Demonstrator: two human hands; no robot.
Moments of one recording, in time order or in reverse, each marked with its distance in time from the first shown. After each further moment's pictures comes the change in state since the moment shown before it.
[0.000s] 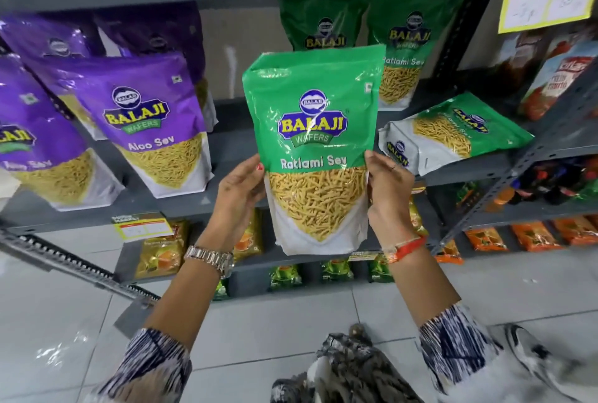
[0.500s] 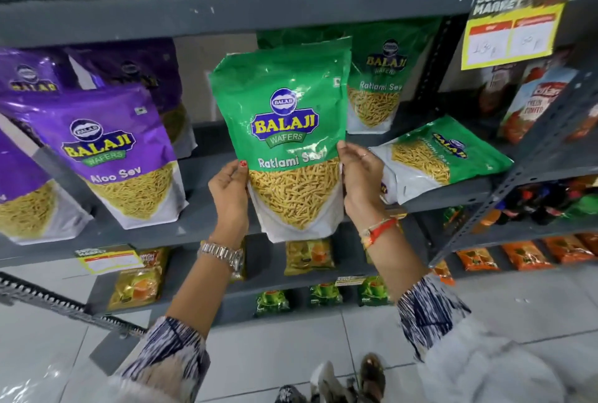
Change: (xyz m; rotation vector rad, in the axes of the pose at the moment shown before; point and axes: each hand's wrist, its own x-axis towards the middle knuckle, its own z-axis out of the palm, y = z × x) left_hand 0.063 -0.008 0.051 0.060 0.358 0.250; right_hand 0.056 -0.025 0.030 -0.011 -0.111 -0.060
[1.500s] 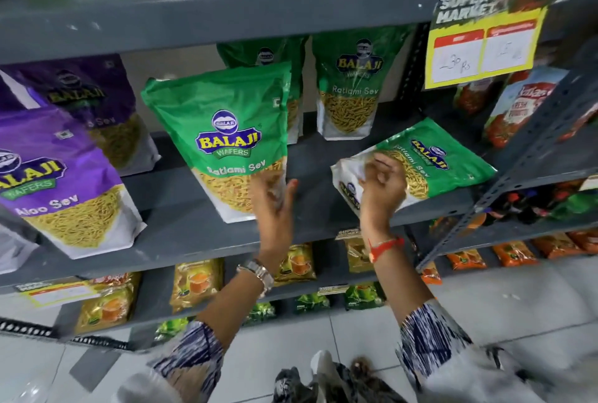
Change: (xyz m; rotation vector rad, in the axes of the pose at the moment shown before) left_hand -0.026 -0.064 0.105 0.320 -0.084 0.351; right_hand 0.075 0.016 -0.072 -0.243 0.298 -0.327
